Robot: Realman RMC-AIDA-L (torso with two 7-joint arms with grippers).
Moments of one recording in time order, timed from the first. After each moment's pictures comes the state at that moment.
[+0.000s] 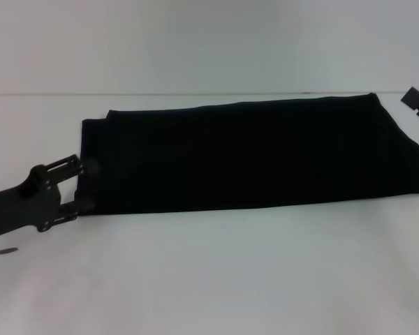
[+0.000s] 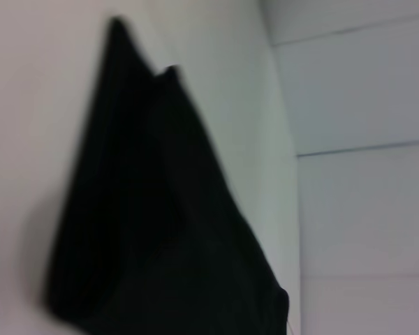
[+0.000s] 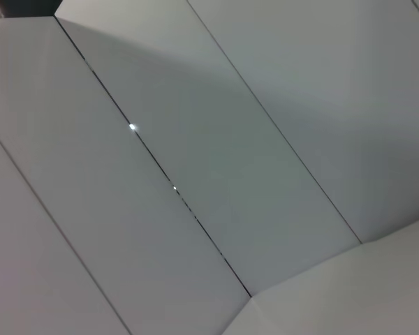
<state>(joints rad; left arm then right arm) -0.47 -2.04 0.34 0.57 2.10 1.47 -2.54 0.40 2.07 -0.54 -0.48 -1.47 -1.46 1.48</state>
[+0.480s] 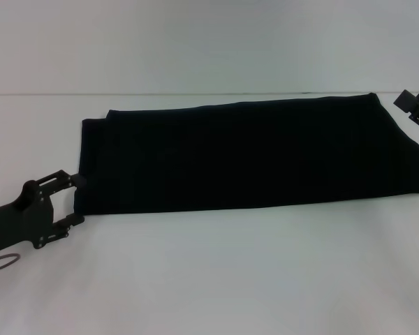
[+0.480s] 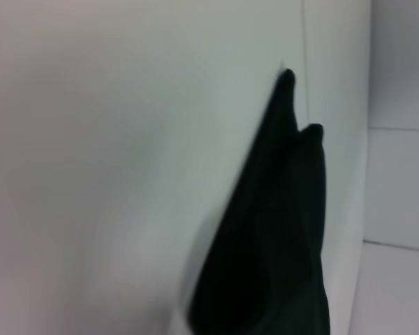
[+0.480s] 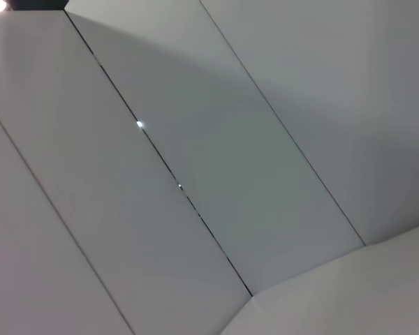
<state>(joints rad) -0.45 -2.06 0.33 0.52 2.13 1.30 -2.70 0.41 2.07 -0.54 -0.47 -1.47 -1.46 1.43</state>
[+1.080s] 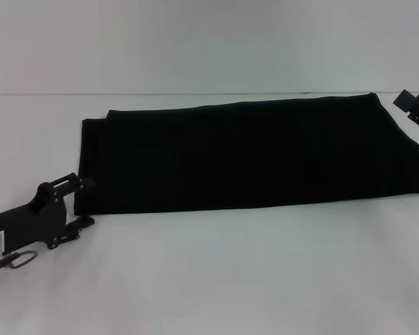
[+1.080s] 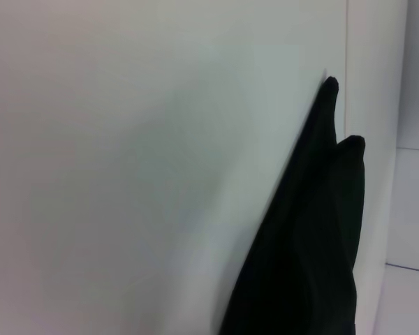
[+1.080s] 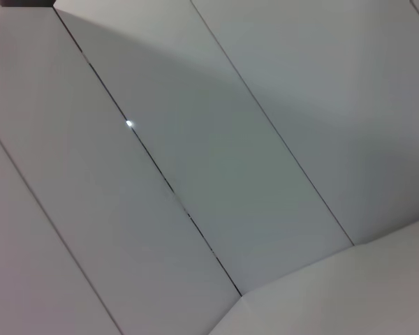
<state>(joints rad) -0.48 -2.07 0.34 0.46 2.13 1.19 -2.71 0.41 2.08 -0.54 -0.46 -1.47 -1.43 1.43</state>
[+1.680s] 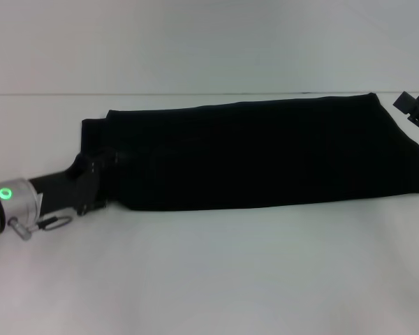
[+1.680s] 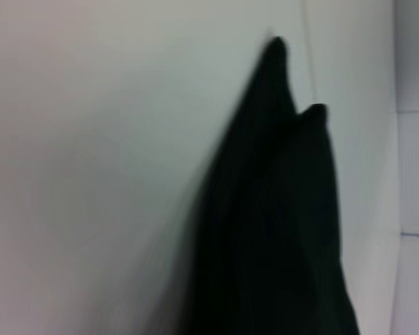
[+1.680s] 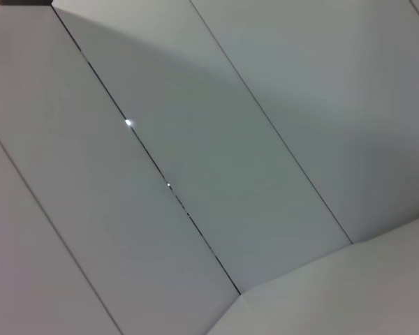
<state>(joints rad) -0.62 -2.07 0.43 0.41 2.12 1.06 -2.70 0.41 2.08 -0.54 -0.46 -1.47 -1.44 1.43</state>
